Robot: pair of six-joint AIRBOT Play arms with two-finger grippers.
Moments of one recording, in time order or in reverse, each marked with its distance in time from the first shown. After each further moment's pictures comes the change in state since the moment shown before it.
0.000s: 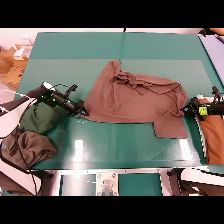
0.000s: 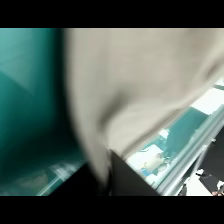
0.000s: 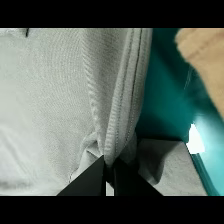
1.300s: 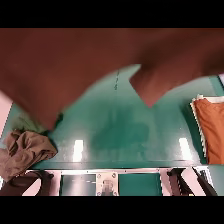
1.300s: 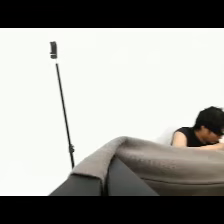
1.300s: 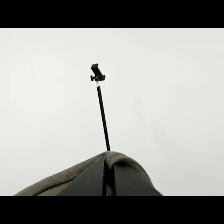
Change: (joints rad) left arm 0.007 0.936 0.983 0.246 0.296 -0.175; right arm -0.230 0.529 0.944 0.653 -0.249 -0.115
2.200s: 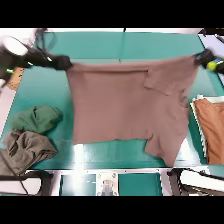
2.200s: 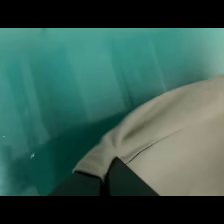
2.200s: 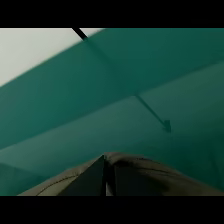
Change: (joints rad) left arm 0.000 -0.693 -0.627 -0.056 0.044 0.129; right arm 0.482 -0.536 -0.636 -0.284 -0.258 -0.106
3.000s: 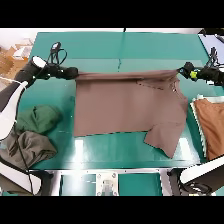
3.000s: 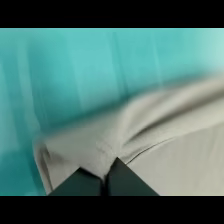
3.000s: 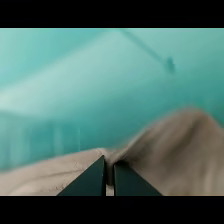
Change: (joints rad) left arm 0.000 -0.213 0.005 -0.062 0.115 0.053; right arm -0.043 -0.426 0.322 -0.095 0.241 0.018
